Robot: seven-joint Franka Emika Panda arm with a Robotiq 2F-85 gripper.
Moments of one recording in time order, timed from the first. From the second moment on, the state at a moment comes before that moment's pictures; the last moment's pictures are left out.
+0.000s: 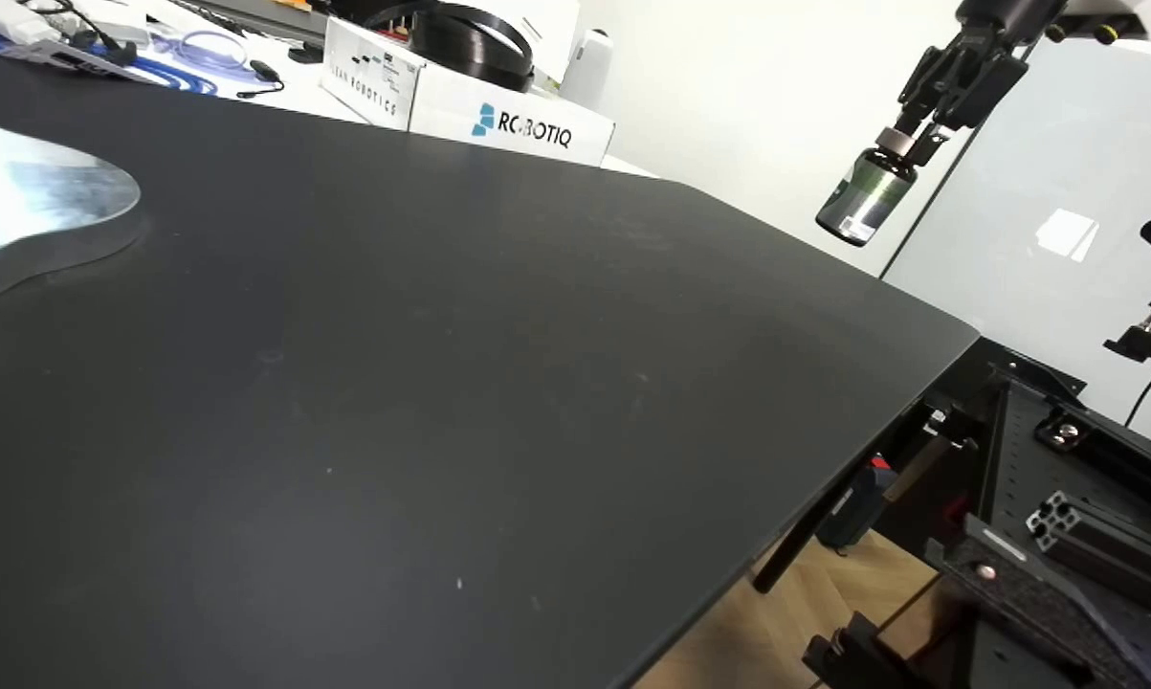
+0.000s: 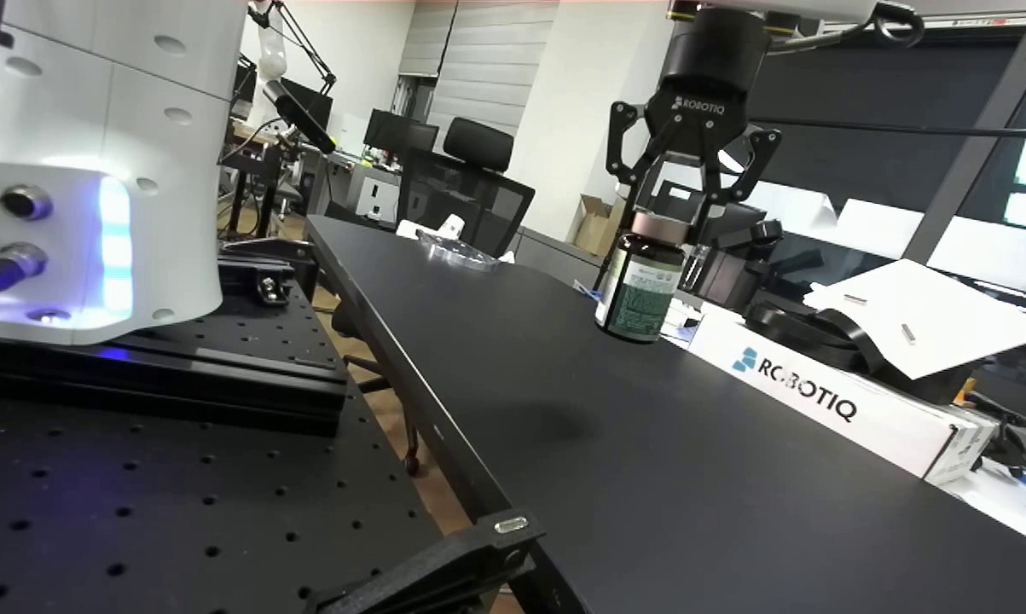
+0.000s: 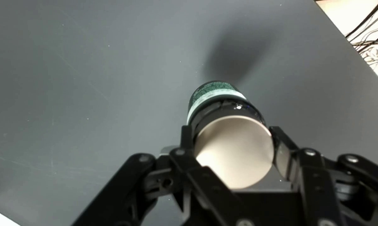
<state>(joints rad) -0.16 -0.35 -0.19 -2.78 -0.12 2.56 -0.92</state>
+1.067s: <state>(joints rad) -0.08 0.12 -0.14 -2.28 -0.02 2.50 -0.87</state>
